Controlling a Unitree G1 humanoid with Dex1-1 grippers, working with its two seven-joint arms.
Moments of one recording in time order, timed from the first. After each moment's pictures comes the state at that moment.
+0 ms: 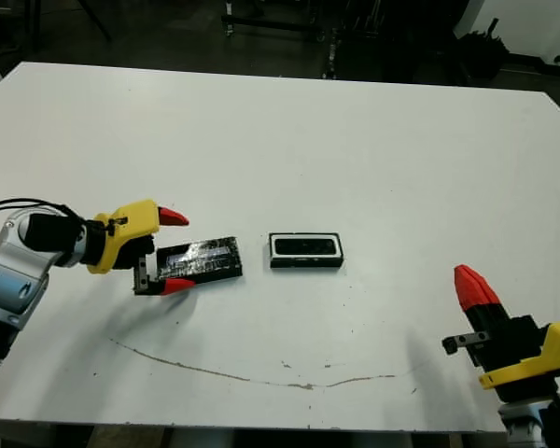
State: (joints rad) left arm -0.44 0.82 -0.22 0.20 -0.10 0.08 -1.20; right arm 0.46 -0.20 -0.19 -0.47 0.29 -0.02 0.35
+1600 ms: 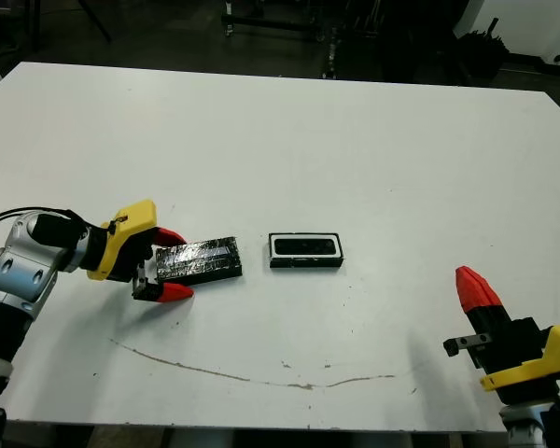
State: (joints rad) left arm -0.49 0.77 -0.24 0.34 -0.14 0.27 -1.33; right arm 0.47 -0.20 -0.19 -0.47 0.30 -0.02 0.35
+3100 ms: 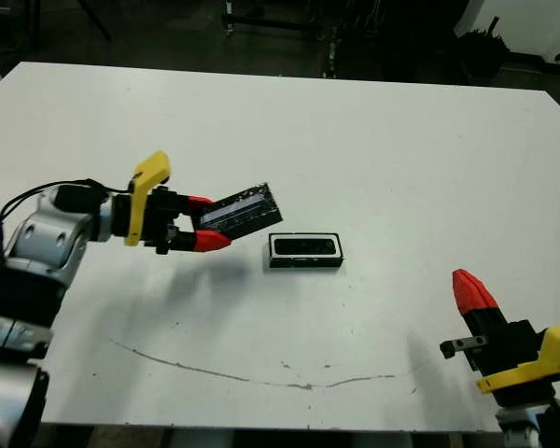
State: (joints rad) left arm -0.68 0.60 -0.20 0.43 -0.23 0.34 -1.30; right arm 0.48 -0.20 -0.17 -0.47 0.29 -0.02 0.33
